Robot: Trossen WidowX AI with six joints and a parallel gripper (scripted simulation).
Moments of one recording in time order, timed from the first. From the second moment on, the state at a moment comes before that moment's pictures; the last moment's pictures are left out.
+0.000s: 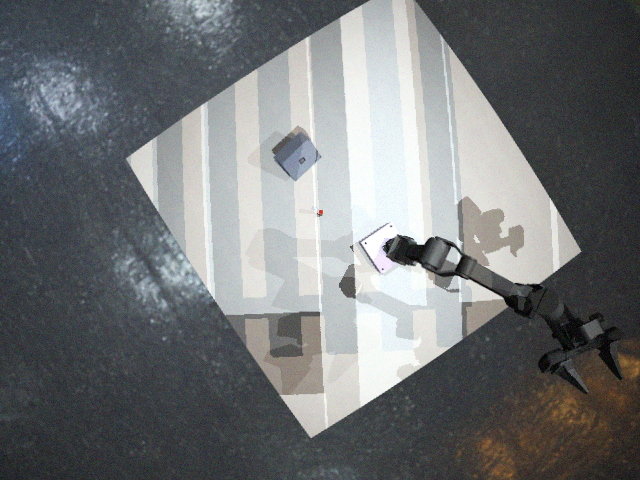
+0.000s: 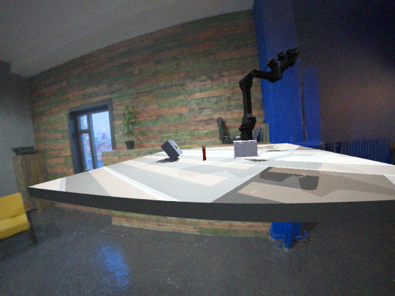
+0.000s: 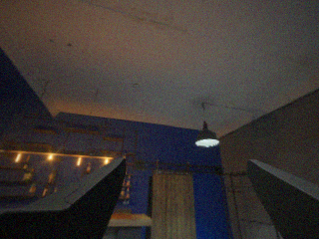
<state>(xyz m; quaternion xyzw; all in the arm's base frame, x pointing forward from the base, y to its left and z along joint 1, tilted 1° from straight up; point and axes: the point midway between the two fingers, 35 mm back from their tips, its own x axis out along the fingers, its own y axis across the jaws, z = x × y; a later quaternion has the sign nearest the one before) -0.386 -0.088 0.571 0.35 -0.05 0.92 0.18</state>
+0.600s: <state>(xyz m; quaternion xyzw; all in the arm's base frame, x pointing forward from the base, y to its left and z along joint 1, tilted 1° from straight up) -0.371 -0.148 0.558 0.32 0.00 0.94 0.08</state>
